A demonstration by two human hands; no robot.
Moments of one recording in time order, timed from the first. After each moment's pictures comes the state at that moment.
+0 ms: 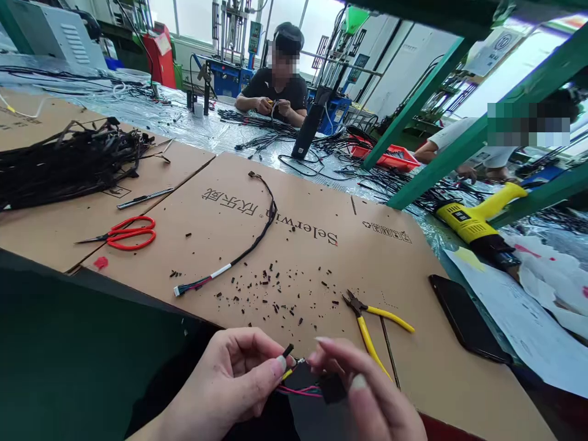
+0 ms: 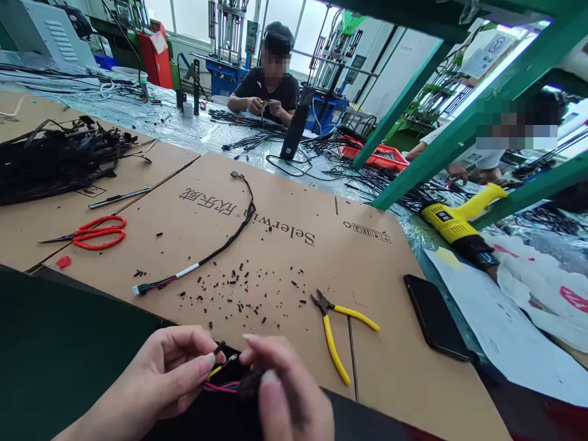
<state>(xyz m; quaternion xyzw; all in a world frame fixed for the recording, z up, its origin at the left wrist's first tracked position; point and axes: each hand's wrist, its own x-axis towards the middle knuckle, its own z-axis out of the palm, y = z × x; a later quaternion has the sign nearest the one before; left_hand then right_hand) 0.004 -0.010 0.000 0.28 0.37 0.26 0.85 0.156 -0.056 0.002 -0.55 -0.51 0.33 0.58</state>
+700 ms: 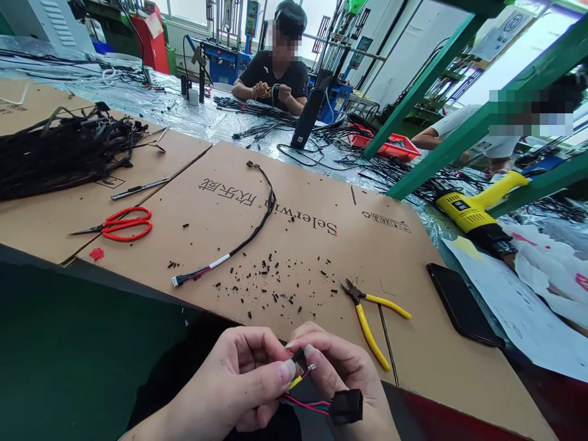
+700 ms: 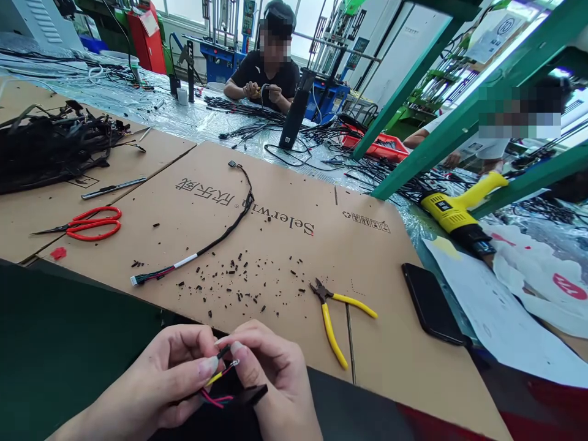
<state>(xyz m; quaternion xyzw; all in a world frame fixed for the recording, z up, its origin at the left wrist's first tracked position) 0.005 -0.016 -0.005 0.27 0.32 0.23 0.88 0.155 -0.048 -0.004 -0.48 -0.48 0.58 0.46</state>
